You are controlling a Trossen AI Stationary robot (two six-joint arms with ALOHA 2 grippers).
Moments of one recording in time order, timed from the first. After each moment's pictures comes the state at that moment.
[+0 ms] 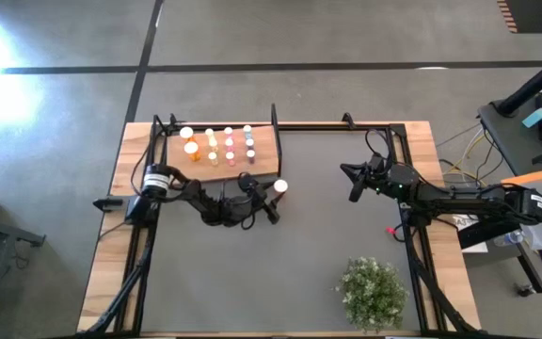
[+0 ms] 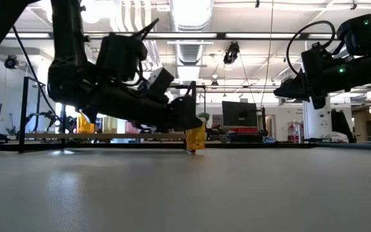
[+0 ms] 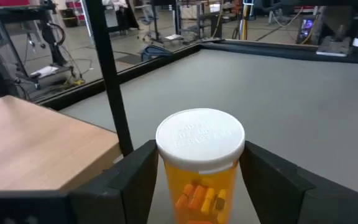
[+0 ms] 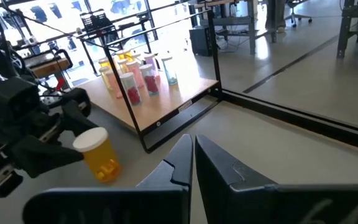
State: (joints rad) left arm -0.04 2.07 0.71 1.21 -0.68 -0.09; right arm -0.36 0.77 0.01 0.63 0.16 0.23
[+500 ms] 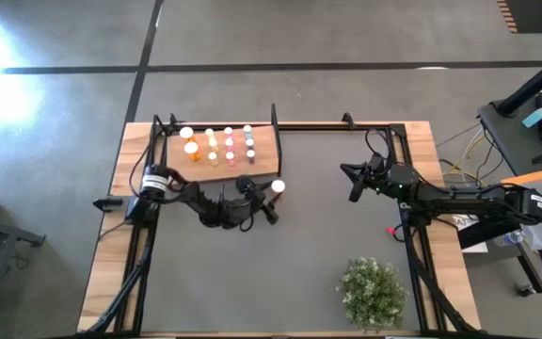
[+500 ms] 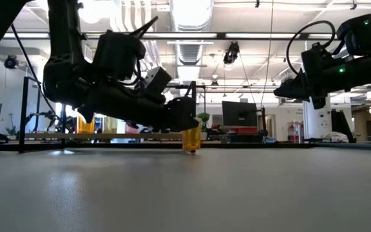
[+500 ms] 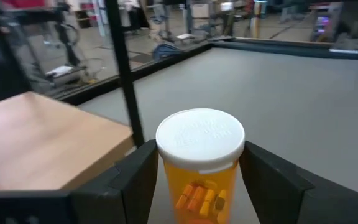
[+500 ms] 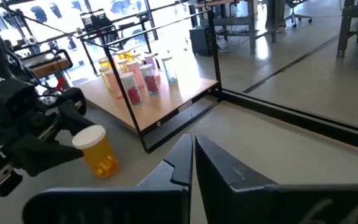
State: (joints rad) left arm -0.07 2.06 0.70 1.20 -0.75 -0.10; right arm -0.36 0.77 0.01 0.63 0.16 0.23
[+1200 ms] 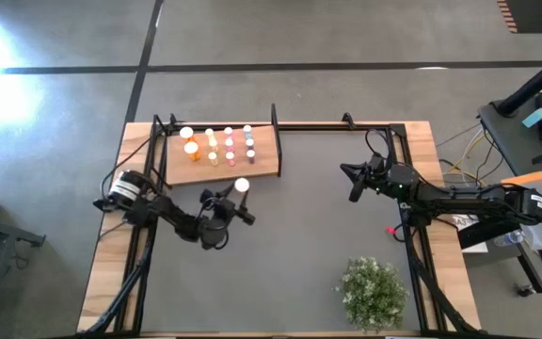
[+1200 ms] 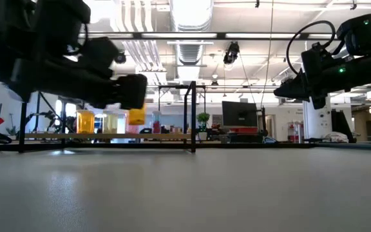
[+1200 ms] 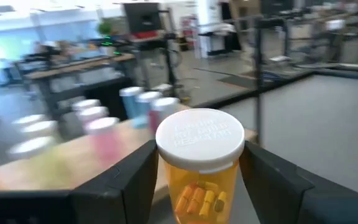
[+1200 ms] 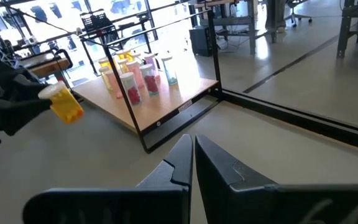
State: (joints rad) left arm -0.32 1.85 0.50 1.19 -1.42 -0.10; right arm -0.36 0.77 0.01 0.63 0.16 0.23
